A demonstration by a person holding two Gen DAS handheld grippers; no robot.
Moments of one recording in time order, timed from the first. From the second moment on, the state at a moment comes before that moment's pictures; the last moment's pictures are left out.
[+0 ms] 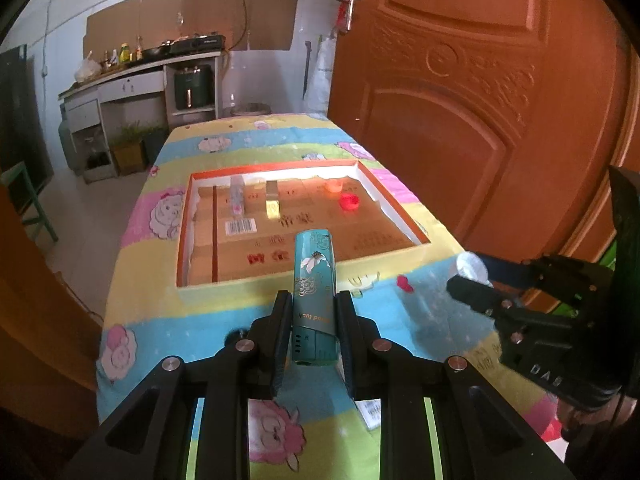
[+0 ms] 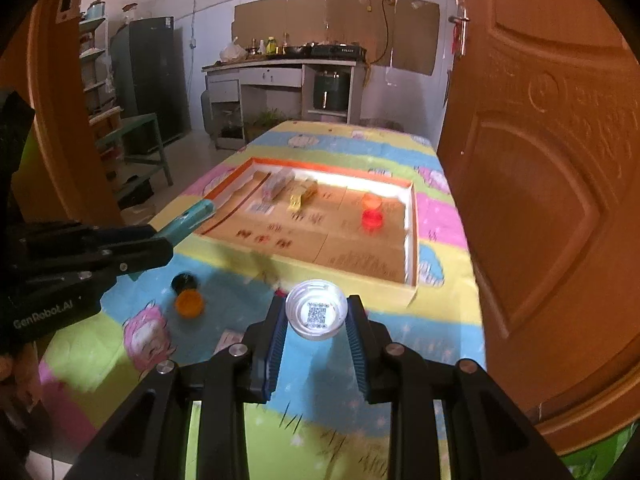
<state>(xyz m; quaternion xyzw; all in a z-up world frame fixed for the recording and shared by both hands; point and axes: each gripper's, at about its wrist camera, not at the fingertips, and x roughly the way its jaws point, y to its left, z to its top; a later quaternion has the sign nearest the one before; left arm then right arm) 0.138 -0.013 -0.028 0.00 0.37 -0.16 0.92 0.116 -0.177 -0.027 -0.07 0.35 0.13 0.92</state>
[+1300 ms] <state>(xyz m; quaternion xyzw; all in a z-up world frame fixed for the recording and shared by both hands) 0.308 0.004 -0.085 0.01 0.44 -0.13 0.89 0.338 -0.162 -0.058 -0.02 0.42 0.16 0.89</state>
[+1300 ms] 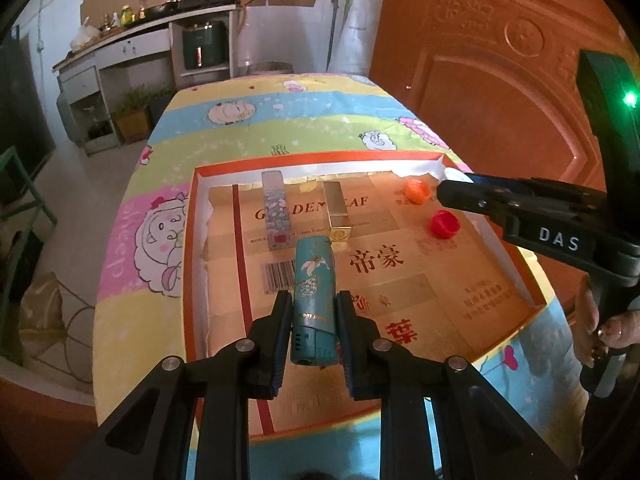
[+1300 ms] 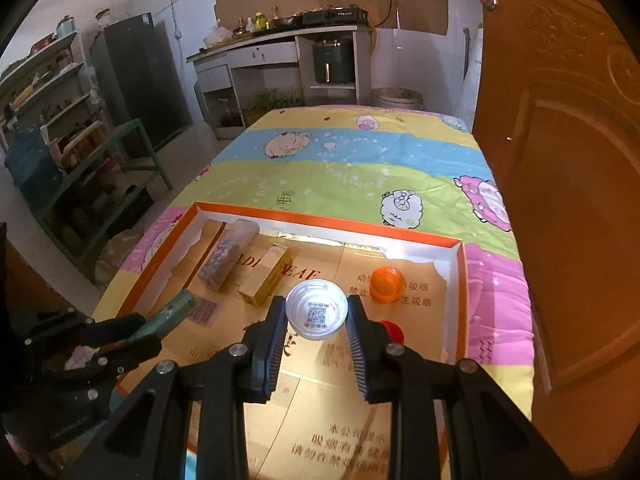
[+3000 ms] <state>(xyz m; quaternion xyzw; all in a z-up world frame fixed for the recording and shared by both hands) 0.299 0.013 -0.091 -0.03 0.44 -0.14 0.88 0.334 -0.153 -0.081 -0.01 0.45 0.15 0.88</state>
